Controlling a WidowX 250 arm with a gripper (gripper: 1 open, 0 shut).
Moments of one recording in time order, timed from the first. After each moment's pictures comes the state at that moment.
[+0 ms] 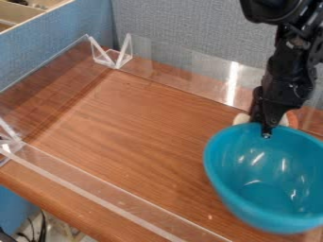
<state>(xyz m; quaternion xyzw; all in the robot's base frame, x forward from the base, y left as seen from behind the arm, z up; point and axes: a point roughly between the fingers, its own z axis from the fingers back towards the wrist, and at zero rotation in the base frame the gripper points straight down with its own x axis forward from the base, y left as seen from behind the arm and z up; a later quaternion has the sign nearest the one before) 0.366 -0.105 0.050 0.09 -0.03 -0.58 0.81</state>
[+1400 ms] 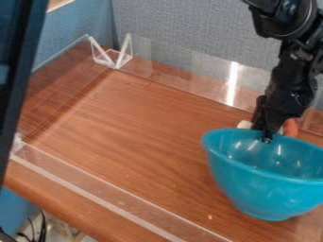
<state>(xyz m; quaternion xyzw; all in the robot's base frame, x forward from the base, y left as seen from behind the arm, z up) 0.383 -0.106 0.034 0.09 -0.01 -0.61 0.79</state>
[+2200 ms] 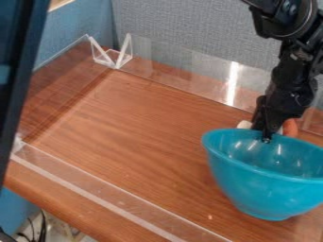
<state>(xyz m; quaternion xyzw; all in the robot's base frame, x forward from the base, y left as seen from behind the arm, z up) 0.383 -0.107 0.032 0.09 -0.01 -0.61 0.78</state>
